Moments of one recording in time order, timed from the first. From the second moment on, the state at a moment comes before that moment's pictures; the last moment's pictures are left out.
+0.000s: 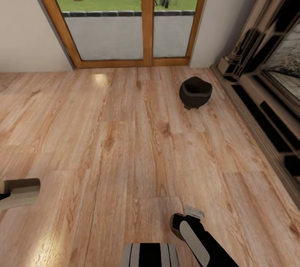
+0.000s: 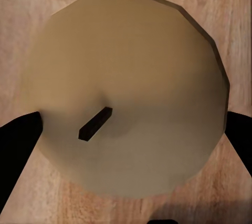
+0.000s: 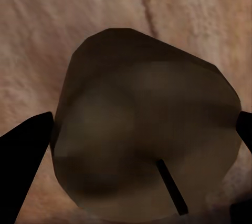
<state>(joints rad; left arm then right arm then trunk) -0.23 0.59 0.79 -1.43 -0.23 1.03 -1.30 -0.40 0.04 0.43 -0.96 -0.80 0.47 -0.70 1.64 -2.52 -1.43</state>
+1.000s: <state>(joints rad) -0.24 0.48 0.57 -1.43 -0.23 1.04 -1.04 -0.40 0.06 0.43 -1.23 -0.81 0.75 -0.81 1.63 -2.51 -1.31</state>
